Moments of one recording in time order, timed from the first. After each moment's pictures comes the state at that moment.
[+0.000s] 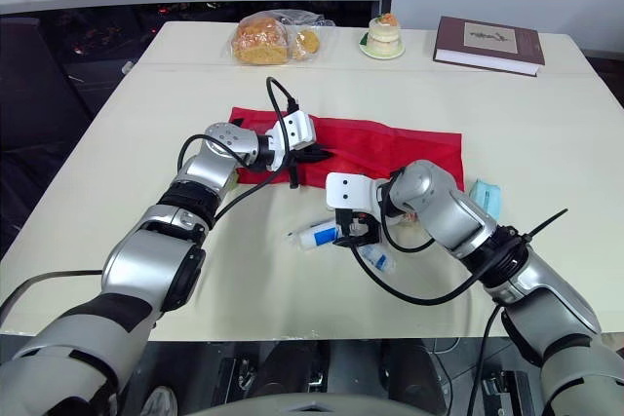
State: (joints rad) left arm -1.03 0.38 -0.21 1.00 0.13 -0.23 -1.07; right arm -0.75 -0.51 0.62 -0.10 -0.02 0.59 1.08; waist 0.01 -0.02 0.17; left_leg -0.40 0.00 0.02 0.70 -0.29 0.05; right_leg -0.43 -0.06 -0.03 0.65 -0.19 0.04
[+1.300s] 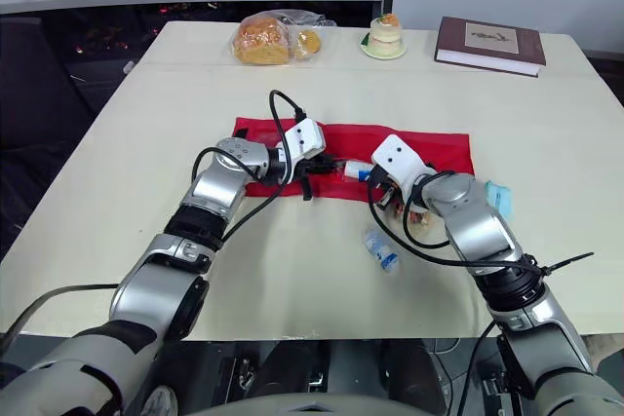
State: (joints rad) left arm -0.85 0.34 -0.20 0.57 0.07 0.12 -1.04; right arm -0.58 -0.43 0.34 -0.23 -0.06 0.95 0.56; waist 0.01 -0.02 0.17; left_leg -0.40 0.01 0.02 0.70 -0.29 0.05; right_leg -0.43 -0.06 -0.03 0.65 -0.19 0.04
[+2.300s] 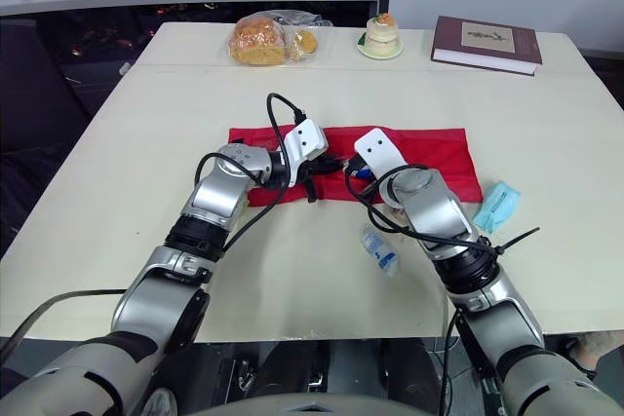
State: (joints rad) left arm -0.78 0.32 -0.20 0.44 0.06 0.20 -0.98; right arm -0.70 -0.26 0.38 -0.18 -0.07 1.26 0.39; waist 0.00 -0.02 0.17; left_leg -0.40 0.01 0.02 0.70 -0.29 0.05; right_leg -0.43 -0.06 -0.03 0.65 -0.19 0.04
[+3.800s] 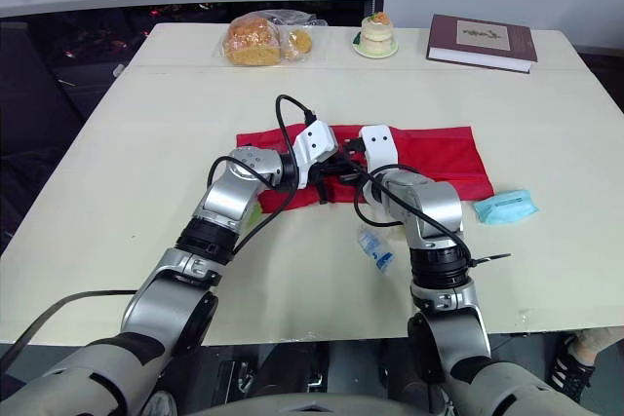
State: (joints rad) left arm -0.78 0.27 -0.22 0.44 0.04 0.16 -0.96; right arm -0.68 0.12 -0.04 -0.09 0.09 1.28 0.22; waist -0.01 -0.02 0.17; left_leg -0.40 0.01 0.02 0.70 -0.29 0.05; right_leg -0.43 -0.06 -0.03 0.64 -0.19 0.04
